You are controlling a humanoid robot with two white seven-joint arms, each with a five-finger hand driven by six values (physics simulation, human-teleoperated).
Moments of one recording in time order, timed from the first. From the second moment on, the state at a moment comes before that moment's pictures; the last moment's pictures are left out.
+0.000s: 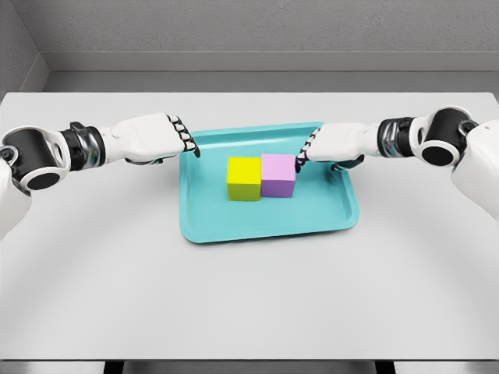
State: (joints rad) left arm -0.68 0.59 -0.58 -1.45 -0.87 -0.61 -0.51; right arm -0.90 -0.57 0.87 -1.22 0.63 -0.61 0.61
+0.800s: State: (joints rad) left arm -0.61 0.77 -0.36 -1.44 -0.75 -0.61 -0.51; right arm -0.44 -0.95 0.21 -1.32 0.20 -0.61 0.61
